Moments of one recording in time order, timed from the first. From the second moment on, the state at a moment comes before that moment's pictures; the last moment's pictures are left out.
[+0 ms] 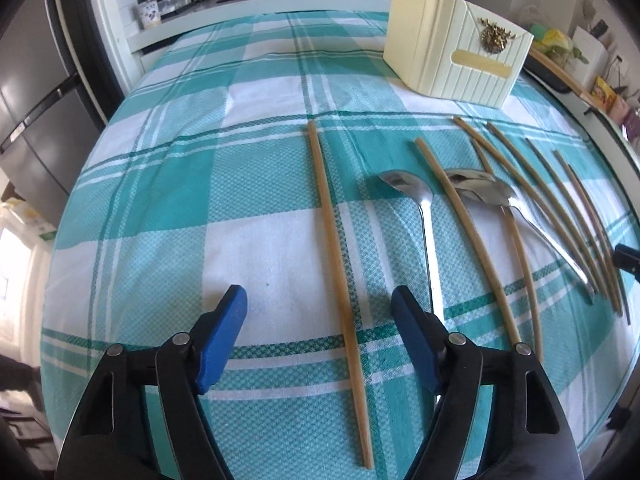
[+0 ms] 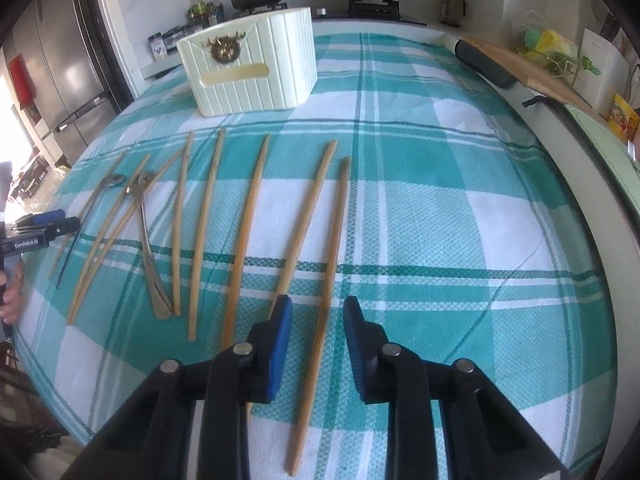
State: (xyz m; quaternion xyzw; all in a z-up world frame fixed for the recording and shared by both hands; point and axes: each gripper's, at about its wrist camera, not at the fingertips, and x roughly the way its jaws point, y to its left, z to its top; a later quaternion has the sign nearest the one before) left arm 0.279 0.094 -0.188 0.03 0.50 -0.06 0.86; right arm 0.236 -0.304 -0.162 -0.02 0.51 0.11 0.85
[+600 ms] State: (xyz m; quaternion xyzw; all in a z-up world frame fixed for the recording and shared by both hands) left arm 0.356 0.075 -0.190 0.05 0.52 -0.11 0.85; right arm 0.302 -0.296 -0.166 -0.04 0.54 0.13 0.83
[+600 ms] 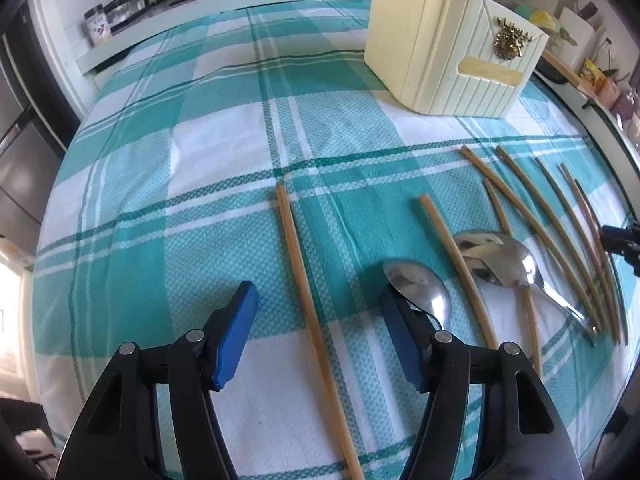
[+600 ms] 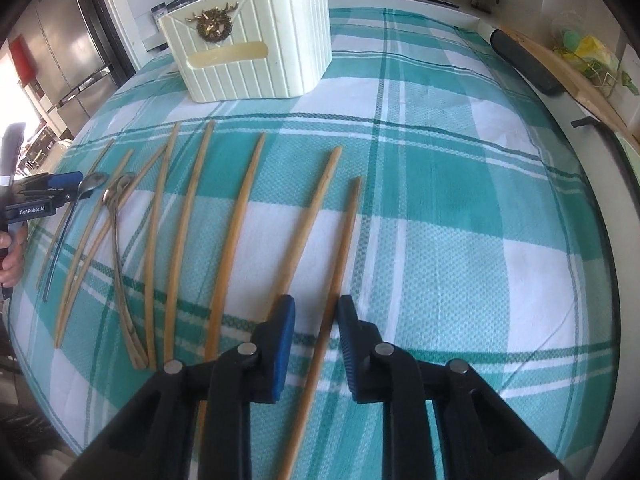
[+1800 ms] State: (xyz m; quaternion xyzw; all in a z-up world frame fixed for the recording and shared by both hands) left arm 0.294 0.084 -0.012 -0.07 0.33 -0.16 0.93; right arm 0.275 -0.291 0.005 0.02 0.35 0.20 0.92
